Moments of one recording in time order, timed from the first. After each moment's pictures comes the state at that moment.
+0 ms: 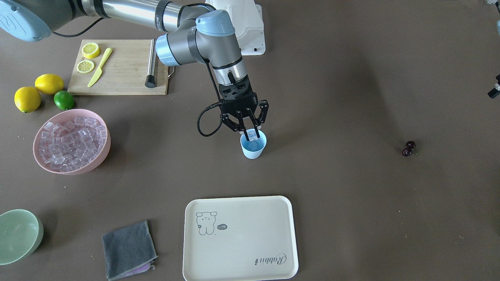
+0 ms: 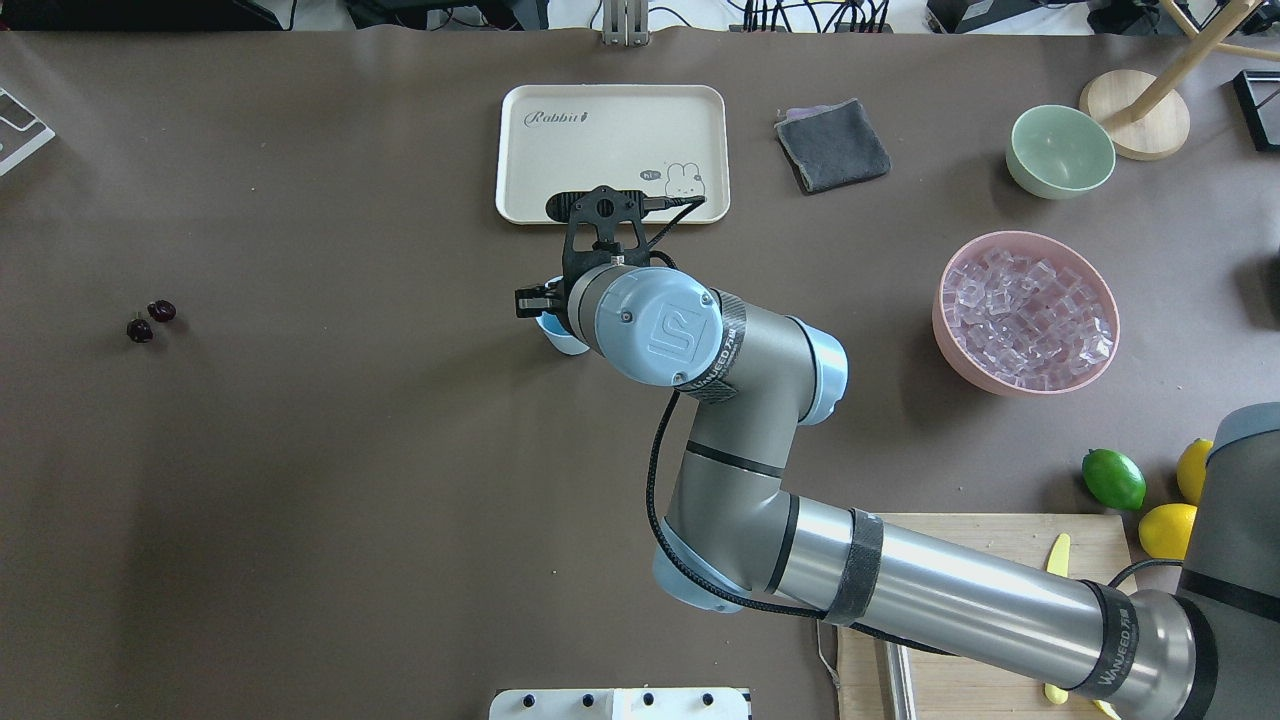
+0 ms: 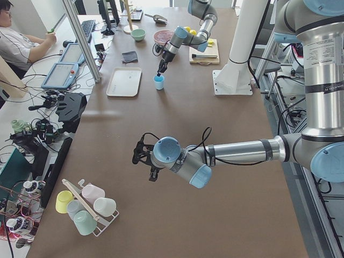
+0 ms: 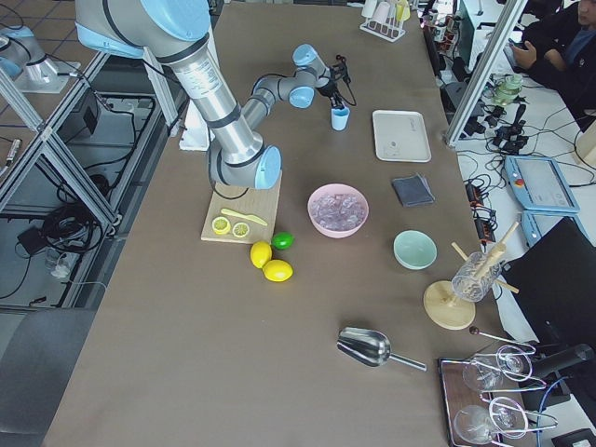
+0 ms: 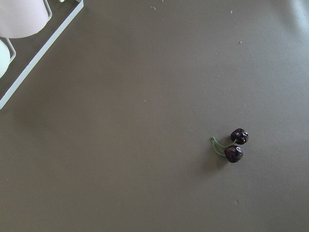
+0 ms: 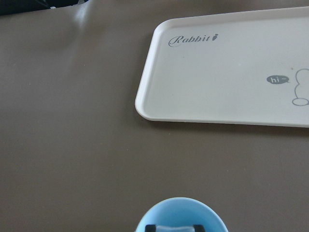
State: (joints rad) left arm -1.51 -1.41 -1.57 -2.30 -2.55 -0.32; right arm 0.44 -0.76 1.45 -1.07 1.45 1.17
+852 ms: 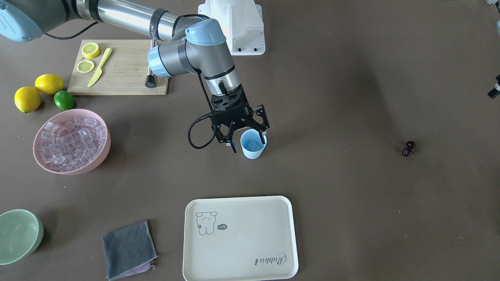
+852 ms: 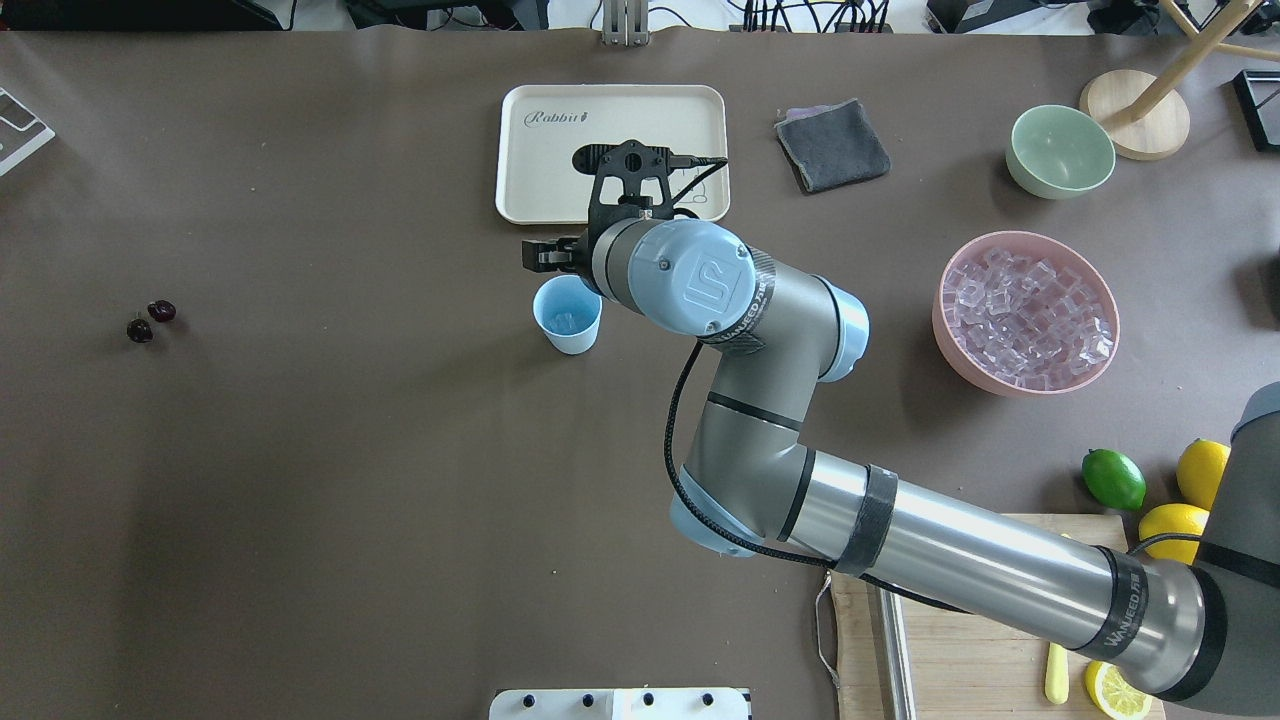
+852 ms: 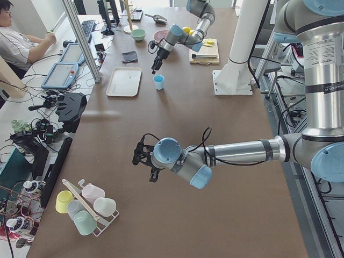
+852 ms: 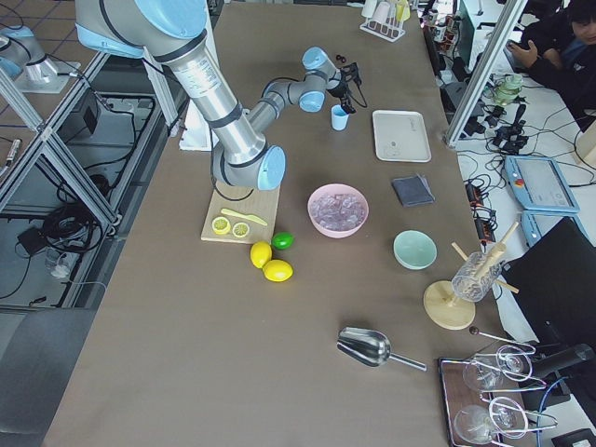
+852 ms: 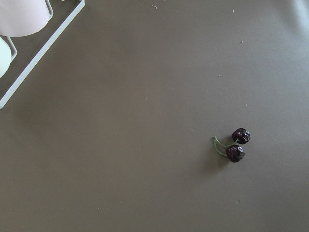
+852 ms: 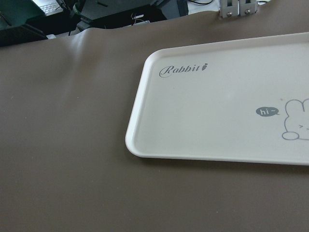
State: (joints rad) left arm -1.51 -1.41 -1.57 -2.29 -2.55 -0.32; right arm 0.52 -0.76 1.43 -1.02 1.51 1.18
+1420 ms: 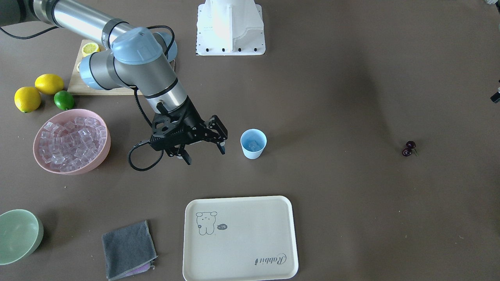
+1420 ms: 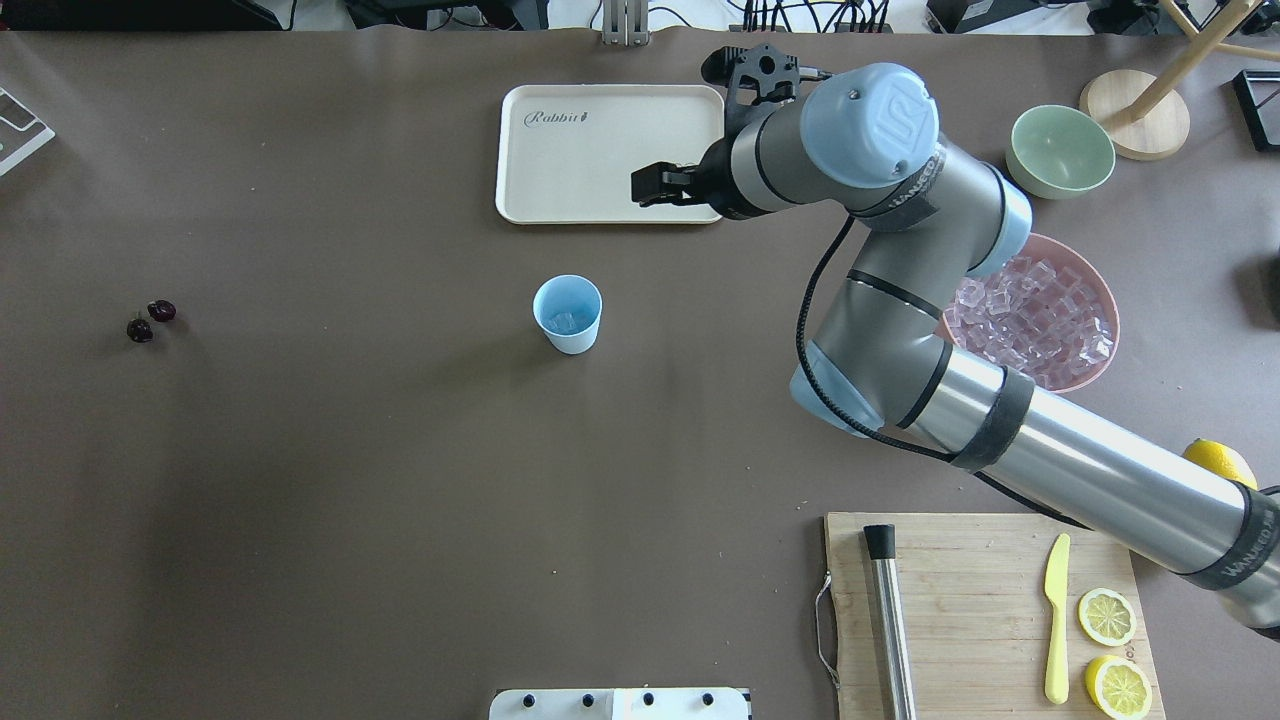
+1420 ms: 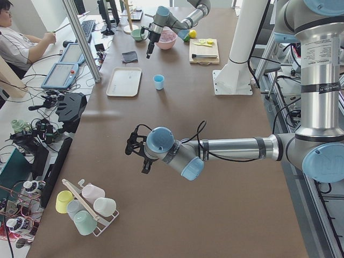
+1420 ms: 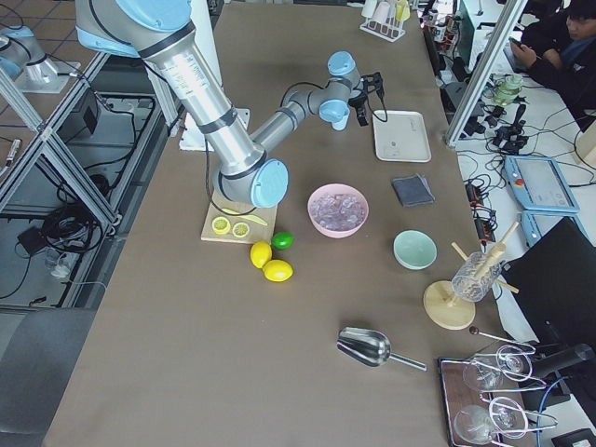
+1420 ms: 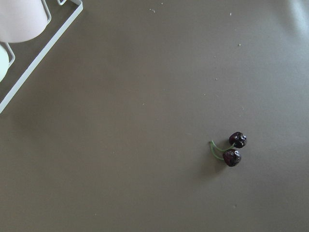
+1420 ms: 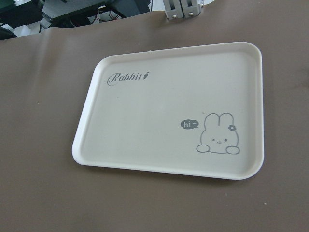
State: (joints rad) left arm -1.51 -1.48 -1.59 -2.26 -2.54 -0.37; right arm 0.75 -0.92 1.57 -1.06 1.88 1.13
